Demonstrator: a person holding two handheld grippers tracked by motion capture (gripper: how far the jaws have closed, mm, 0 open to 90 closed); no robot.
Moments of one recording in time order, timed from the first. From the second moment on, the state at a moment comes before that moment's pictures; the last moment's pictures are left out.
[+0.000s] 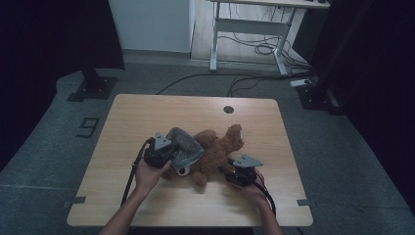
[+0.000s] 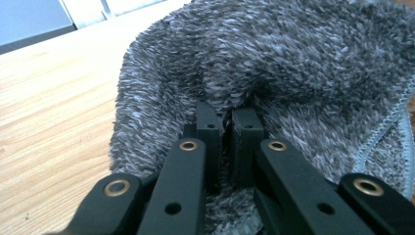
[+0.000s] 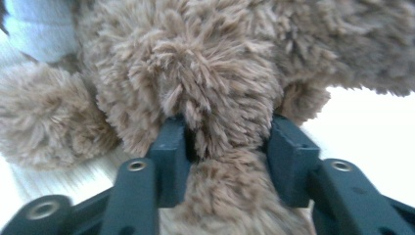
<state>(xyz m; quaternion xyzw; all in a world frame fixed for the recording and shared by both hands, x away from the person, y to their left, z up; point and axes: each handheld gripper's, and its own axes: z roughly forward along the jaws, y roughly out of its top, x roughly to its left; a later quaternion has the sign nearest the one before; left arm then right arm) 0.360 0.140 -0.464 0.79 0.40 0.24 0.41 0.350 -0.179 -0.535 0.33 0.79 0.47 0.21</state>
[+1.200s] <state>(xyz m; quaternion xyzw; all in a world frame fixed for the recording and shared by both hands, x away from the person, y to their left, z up) 0.324 0.147 -0.480 0.77 0.38 0.21 0.47 0.406 -0.146 -0.500 0.31 0.86 0.40 0.08</state>
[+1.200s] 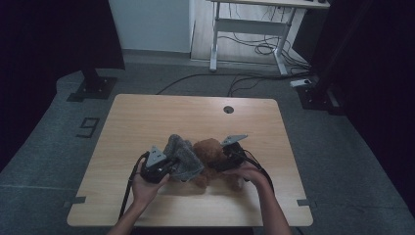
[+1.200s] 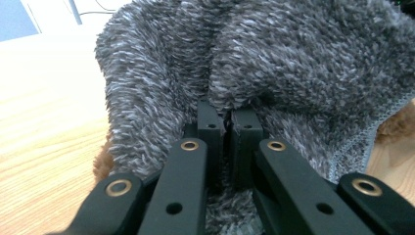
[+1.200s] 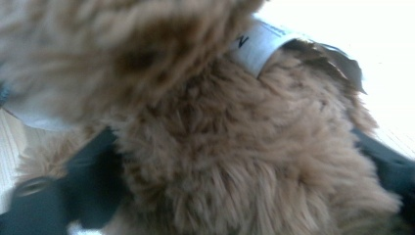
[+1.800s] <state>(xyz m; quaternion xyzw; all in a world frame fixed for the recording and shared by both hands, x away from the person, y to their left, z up) 0.362 0.134 -0.474 0.76 0.40 0.22 0.47 0.404 -0.132 -0.496 0.31 0.81 0.41 0.28</state>
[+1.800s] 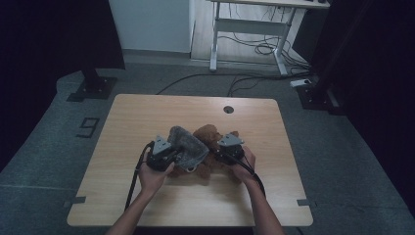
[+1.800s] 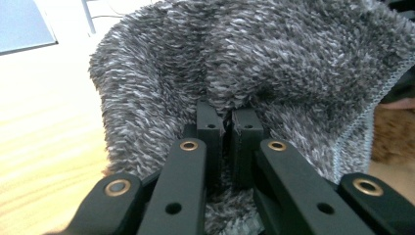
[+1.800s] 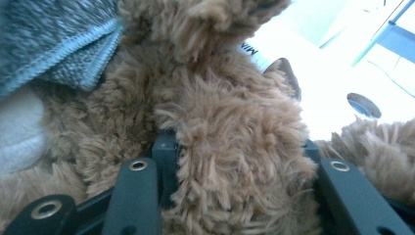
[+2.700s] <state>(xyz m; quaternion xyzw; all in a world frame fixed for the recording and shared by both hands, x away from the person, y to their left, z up) 0.362 0.089 -0.430 0.78 0.37 0.14 0.48 0.340 -0.157 -0.526 0.28 0.78 0.49 0.28</state>
